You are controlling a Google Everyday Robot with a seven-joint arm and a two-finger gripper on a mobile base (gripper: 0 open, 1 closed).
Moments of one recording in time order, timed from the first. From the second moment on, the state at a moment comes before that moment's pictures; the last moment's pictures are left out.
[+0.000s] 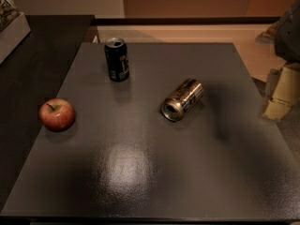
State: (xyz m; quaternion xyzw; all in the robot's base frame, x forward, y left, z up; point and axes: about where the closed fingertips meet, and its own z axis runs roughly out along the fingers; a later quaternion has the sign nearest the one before) arm 0.438 -0.217 0.976 -0.60 0.78 -0.03 0.16
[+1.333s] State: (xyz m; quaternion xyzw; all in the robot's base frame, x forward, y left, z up) arm 0.474 -0.161 0.959 -0.72 0.67 -0.02 0.19
